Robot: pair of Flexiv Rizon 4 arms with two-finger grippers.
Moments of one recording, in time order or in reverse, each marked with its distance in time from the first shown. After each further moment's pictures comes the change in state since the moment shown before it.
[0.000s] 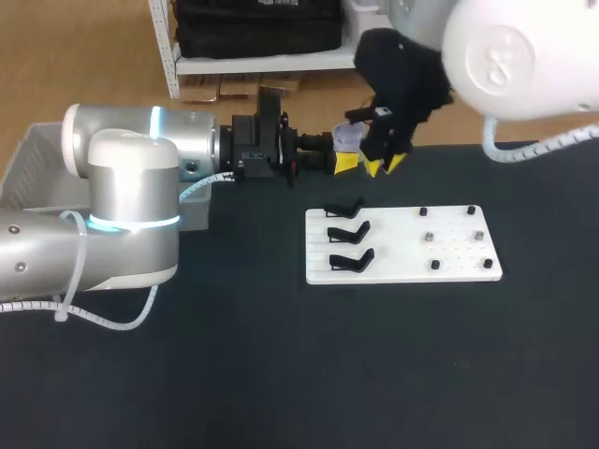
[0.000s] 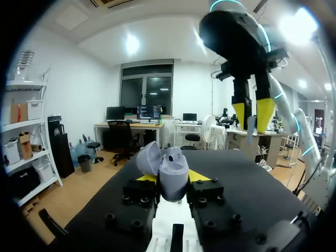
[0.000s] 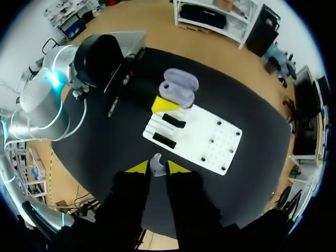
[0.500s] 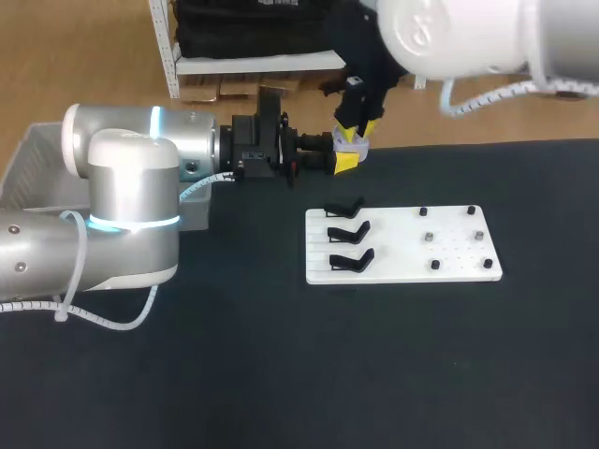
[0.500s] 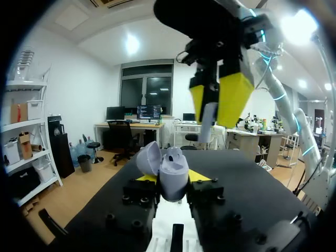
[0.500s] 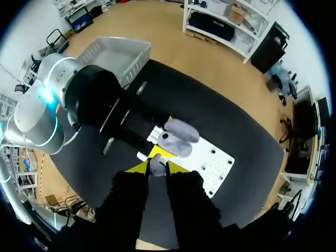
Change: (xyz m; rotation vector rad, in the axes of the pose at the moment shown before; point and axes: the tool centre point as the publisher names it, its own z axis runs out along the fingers) left arm 0.000 0.000 0.000 0.000 0.000 0.000; right arm -0.065 -0.006 0.006 0.037 -0.016 -0.098
